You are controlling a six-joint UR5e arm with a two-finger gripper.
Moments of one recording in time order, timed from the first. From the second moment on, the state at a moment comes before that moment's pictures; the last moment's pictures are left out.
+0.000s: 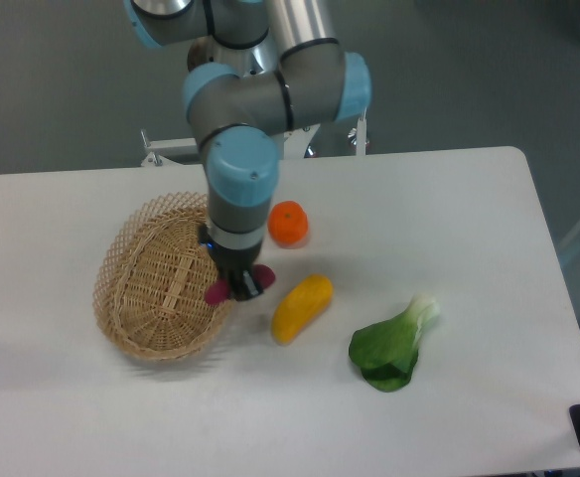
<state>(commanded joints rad) 2.22 -1.77 -1.89 -1.10 1.44 1.32</state>
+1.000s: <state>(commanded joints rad) 2.13 -1.85 -1.87 -1.09 1.37 1.15</state>
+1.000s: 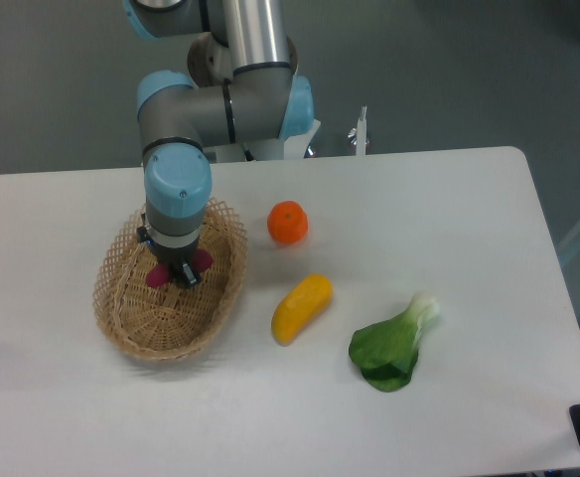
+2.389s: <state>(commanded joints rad) 2.59 -1.85 -1.72 -1.03 1.45 1.55</state>
